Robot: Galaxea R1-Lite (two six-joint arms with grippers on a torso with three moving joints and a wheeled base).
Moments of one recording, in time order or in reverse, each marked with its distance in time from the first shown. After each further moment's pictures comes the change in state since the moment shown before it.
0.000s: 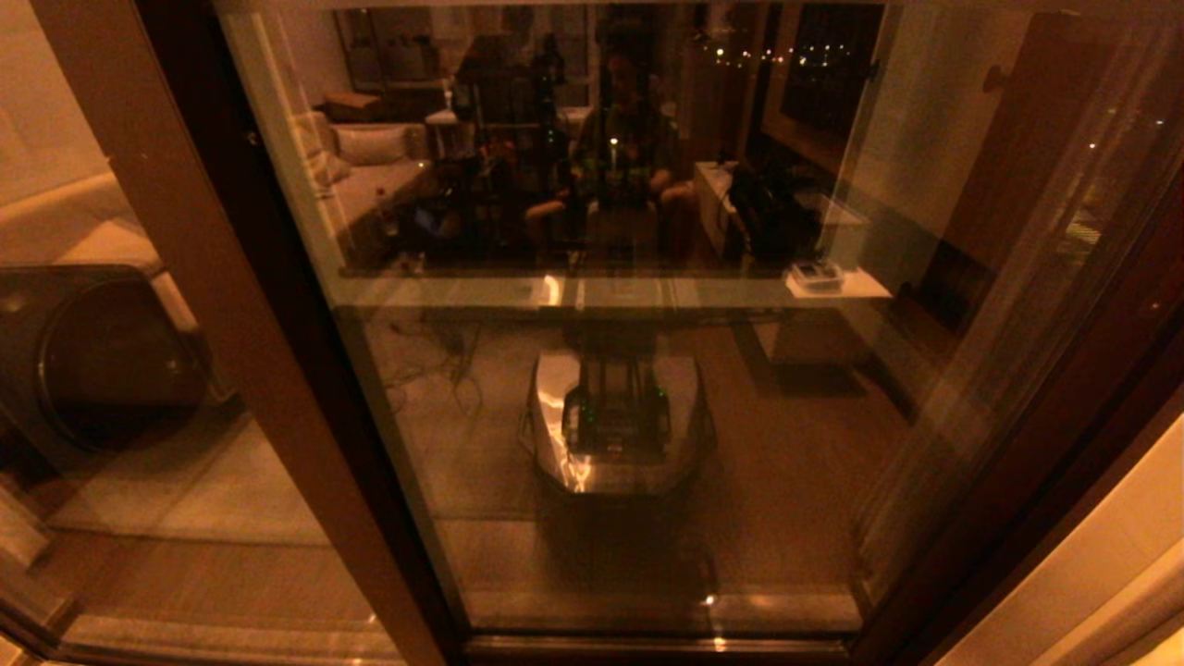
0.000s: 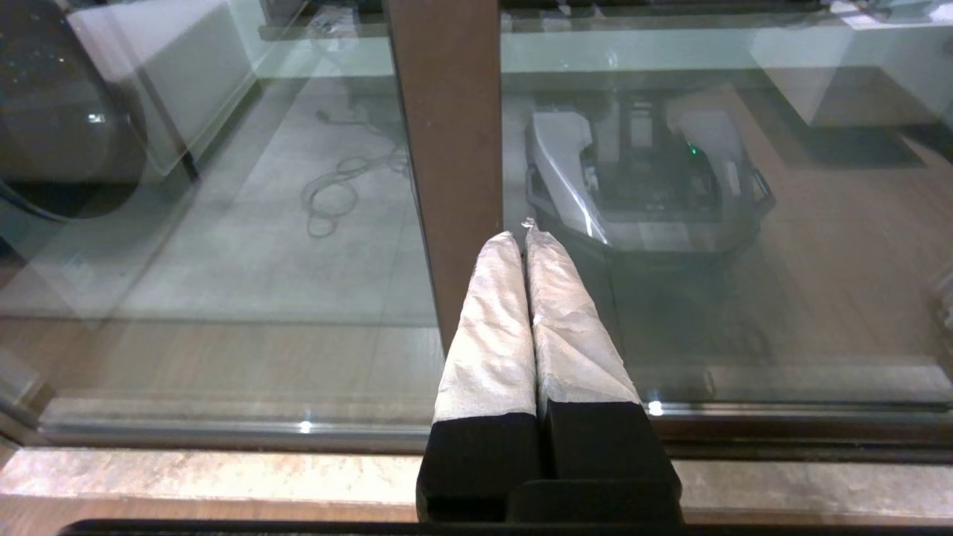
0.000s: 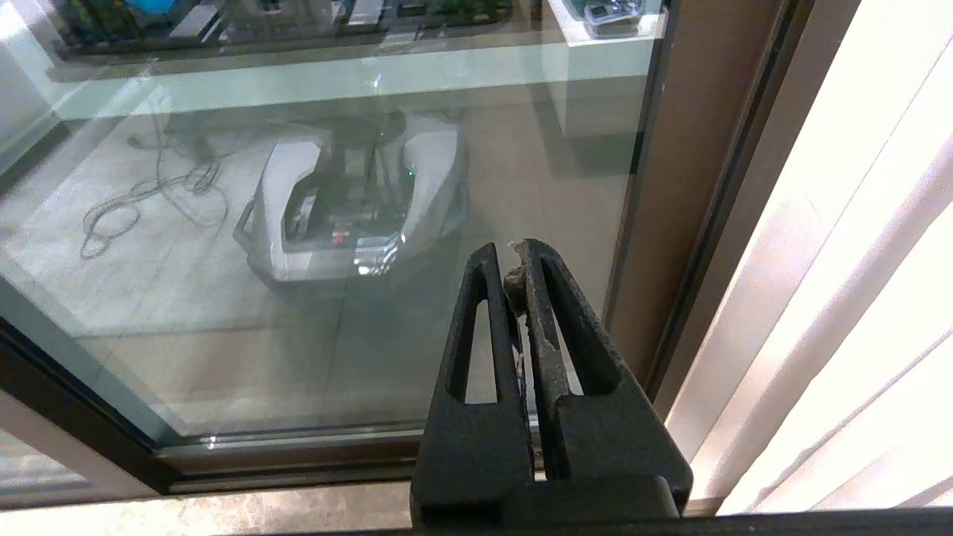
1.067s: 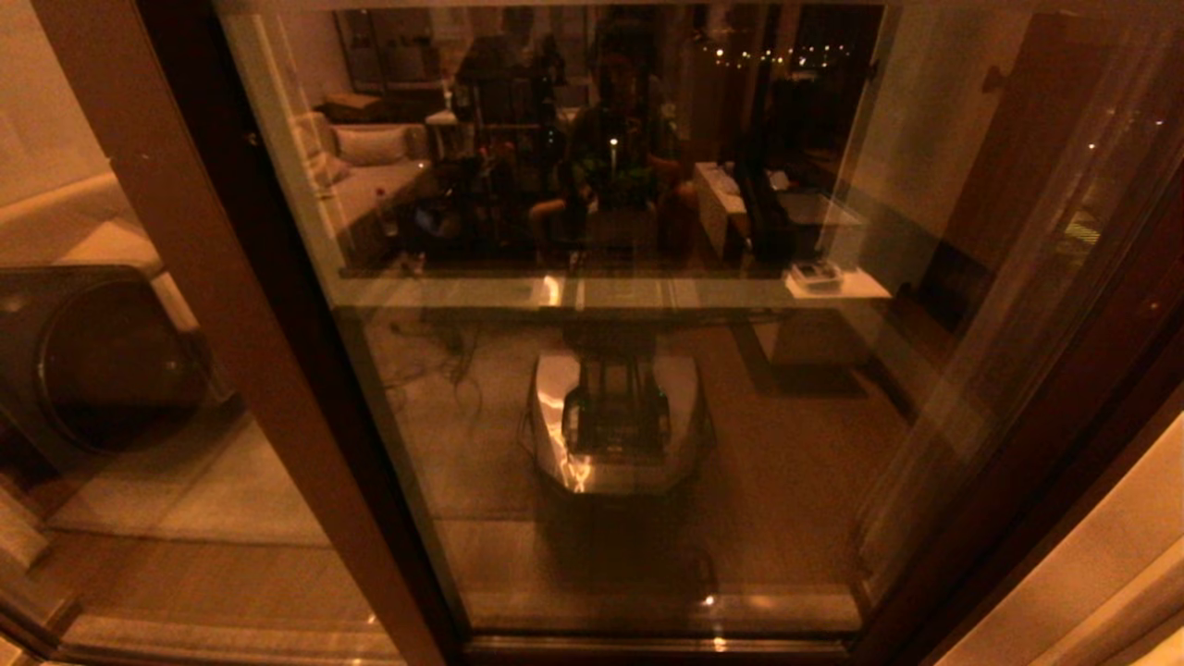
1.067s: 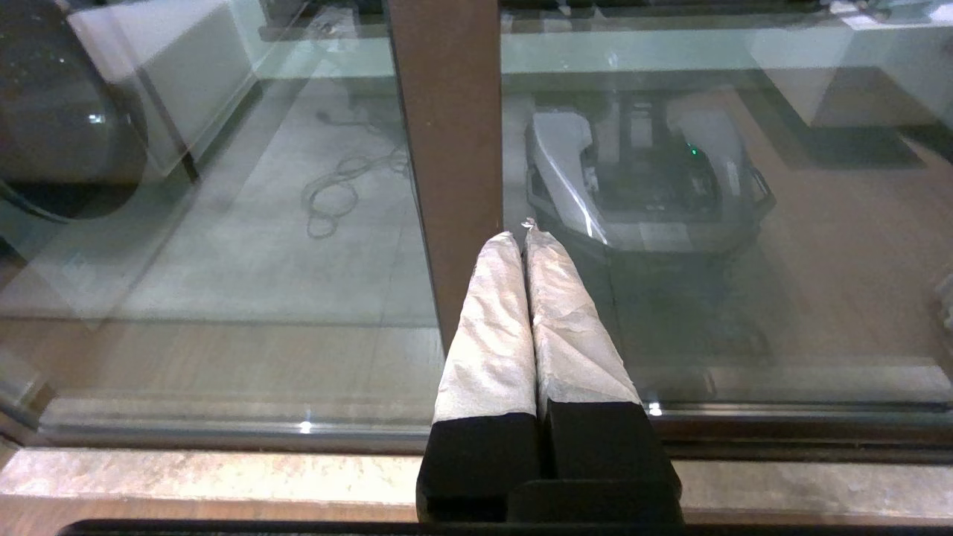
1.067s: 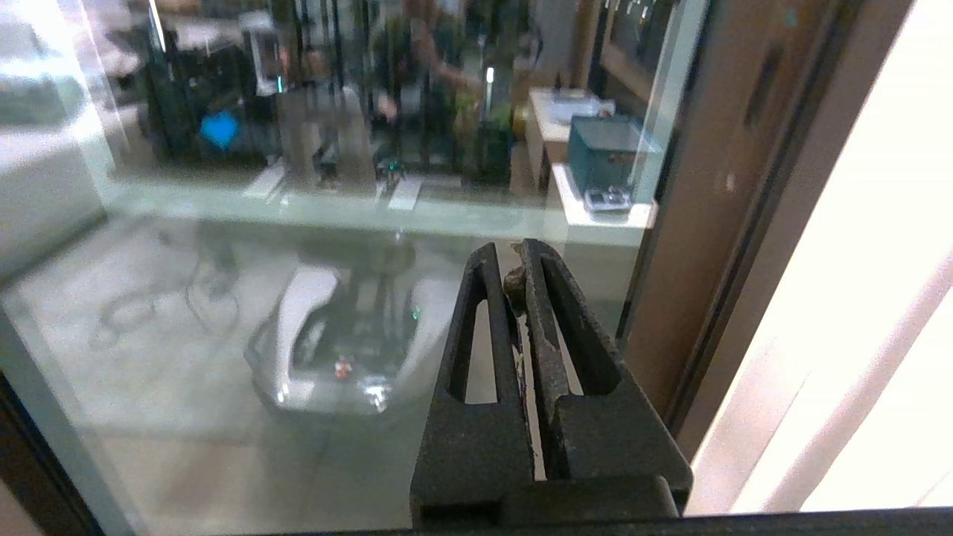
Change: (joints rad) left arm 0.000 0.000 0.000 0.000 0.000 0.000; right arm 0.000 0.259 -0.545 0.050 0.061 -0.129
